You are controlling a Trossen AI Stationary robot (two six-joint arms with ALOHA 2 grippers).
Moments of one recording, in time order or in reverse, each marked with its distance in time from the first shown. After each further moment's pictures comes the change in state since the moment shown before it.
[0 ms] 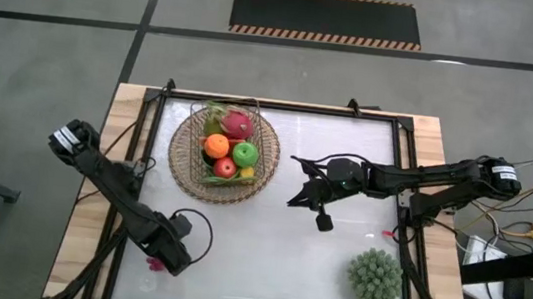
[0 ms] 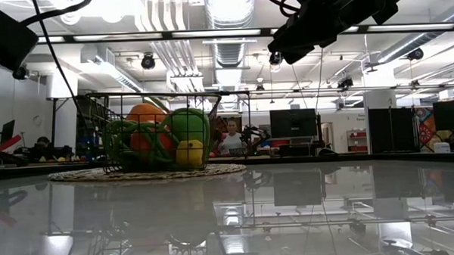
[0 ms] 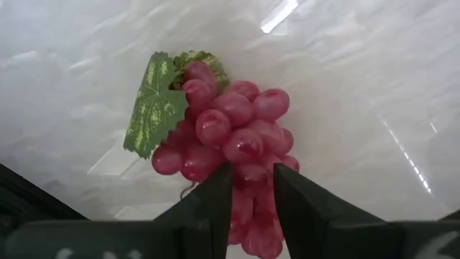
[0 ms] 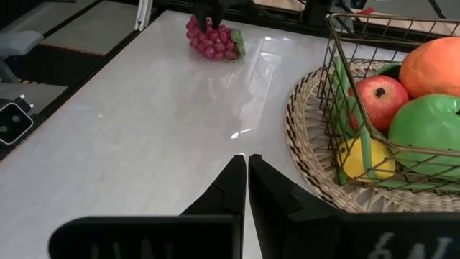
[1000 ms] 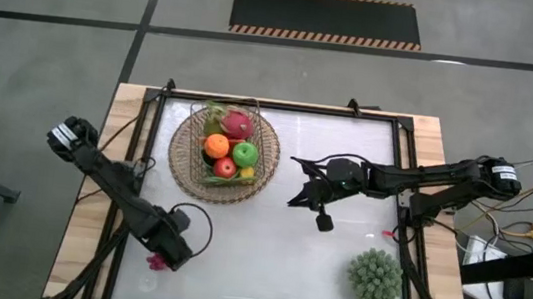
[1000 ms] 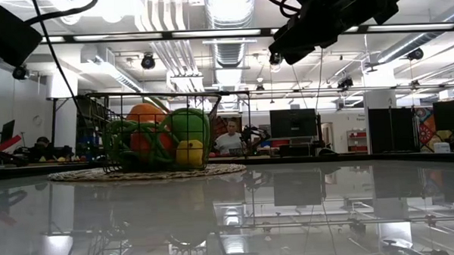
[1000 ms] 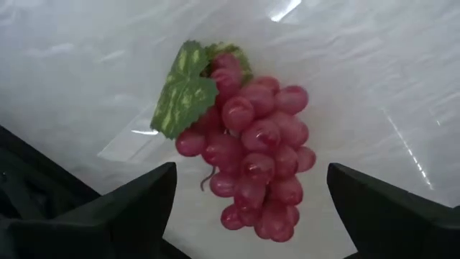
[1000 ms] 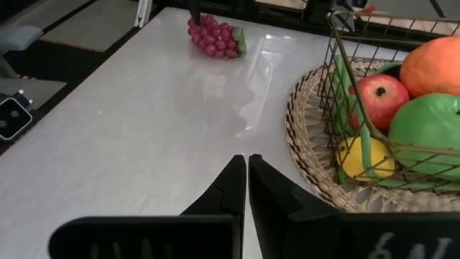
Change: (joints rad) left arm 0.033 -0.033 0.005 -0.069 0.039 0.010; right arm 0.000 0.000 0.001 -0.013 0.000 -0.008
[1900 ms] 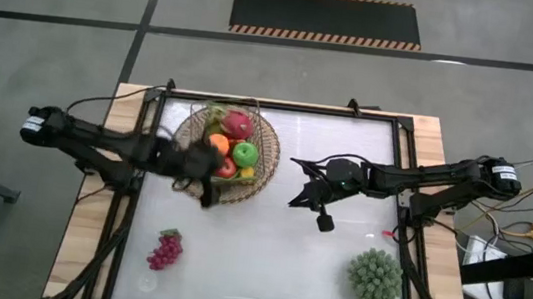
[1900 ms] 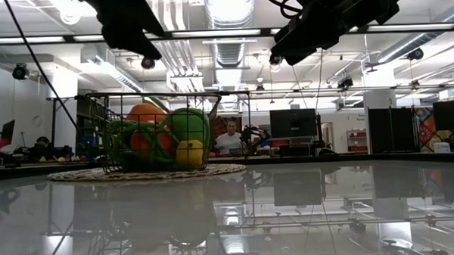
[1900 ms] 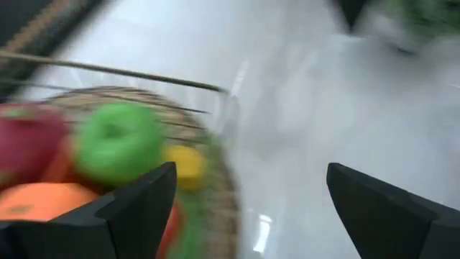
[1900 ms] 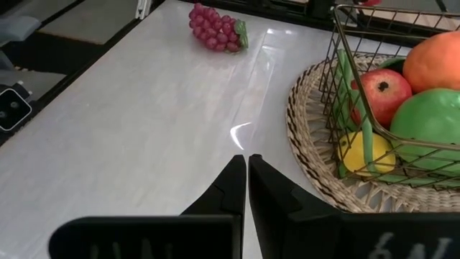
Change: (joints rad) left arm 0.559 -0.351 -0.024 0.458 -0.432 1.163; right arm 0.000 -0.001 0.002 -0.020 0.000 -0.016
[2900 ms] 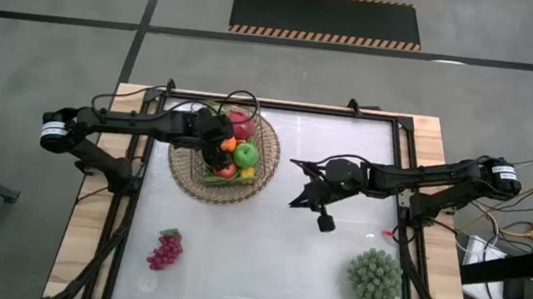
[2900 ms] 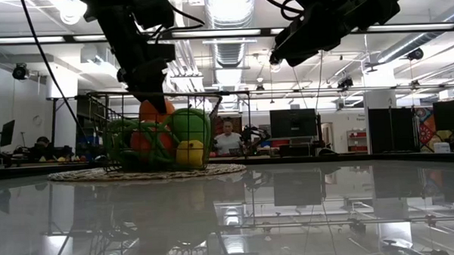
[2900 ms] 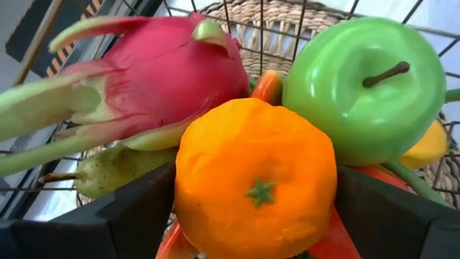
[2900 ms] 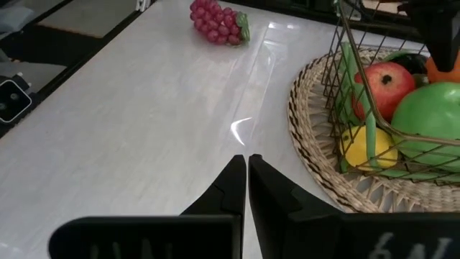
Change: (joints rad) left arm 0.393 0.209 0.021 -0.124 -0.036 0.210; right arm 0.000 0.000 0.002 -0.026 0.000 -0.010
